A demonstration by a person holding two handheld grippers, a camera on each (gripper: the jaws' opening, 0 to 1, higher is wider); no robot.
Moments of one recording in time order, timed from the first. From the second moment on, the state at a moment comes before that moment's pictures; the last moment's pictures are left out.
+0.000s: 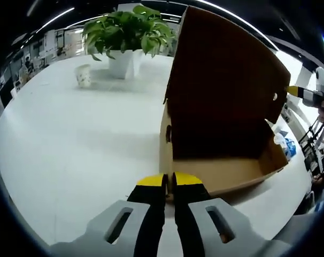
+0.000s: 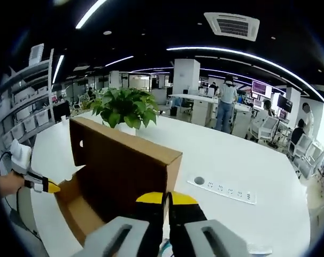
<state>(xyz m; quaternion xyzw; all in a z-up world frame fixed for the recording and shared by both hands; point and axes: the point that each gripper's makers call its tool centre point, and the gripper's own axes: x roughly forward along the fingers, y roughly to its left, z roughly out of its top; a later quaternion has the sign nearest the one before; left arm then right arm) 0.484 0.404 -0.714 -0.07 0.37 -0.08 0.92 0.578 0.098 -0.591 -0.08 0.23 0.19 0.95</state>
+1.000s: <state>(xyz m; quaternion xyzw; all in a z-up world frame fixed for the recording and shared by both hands) 0.485 0.404 -0.714 -0.06 0.37 -0.10 0.92 0.522 0.101 -0.620 -0.08 0.19 0.18 0.96</state>
